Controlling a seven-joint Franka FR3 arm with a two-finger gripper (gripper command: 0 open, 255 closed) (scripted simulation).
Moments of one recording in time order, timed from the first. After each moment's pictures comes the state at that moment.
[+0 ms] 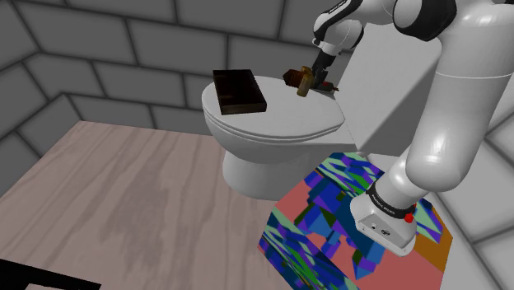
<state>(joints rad) 0.01 0.38 -0.62 -1.94 0.45 2.22 -1.64</state>
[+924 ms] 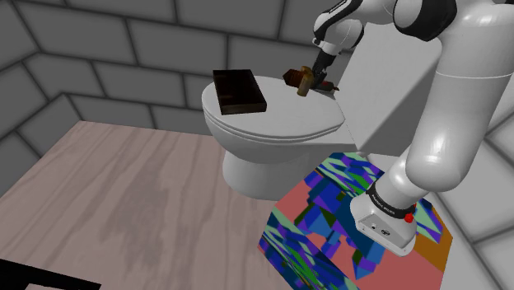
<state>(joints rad) 0.01 0.38 -0.62 -1.93 0.45 2.22 -1.64</state>
